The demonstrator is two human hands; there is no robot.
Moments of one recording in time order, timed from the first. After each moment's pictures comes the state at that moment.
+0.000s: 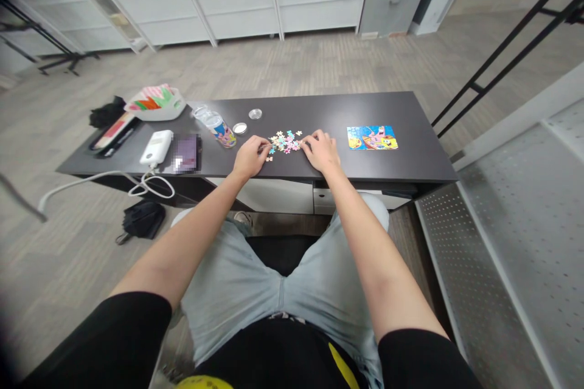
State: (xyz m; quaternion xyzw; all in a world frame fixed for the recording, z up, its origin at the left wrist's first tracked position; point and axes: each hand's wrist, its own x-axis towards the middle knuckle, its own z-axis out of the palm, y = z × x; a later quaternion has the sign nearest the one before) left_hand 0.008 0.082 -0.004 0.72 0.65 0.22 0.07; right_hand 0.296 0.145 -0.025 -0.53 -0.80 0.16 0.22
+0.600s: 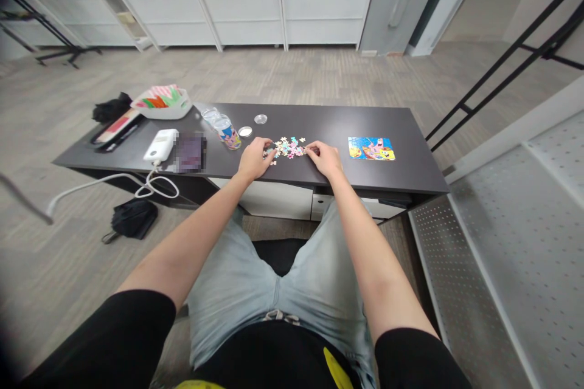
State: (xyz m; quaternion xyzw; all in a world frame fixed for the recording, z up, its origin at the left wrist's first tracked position) left_hand 0.012 0.081 -0.001 0.70 0.67 0.24 0.06; right_hand 0.304 0.153 -0.026 -0.51 -0.76 0.28 0.30
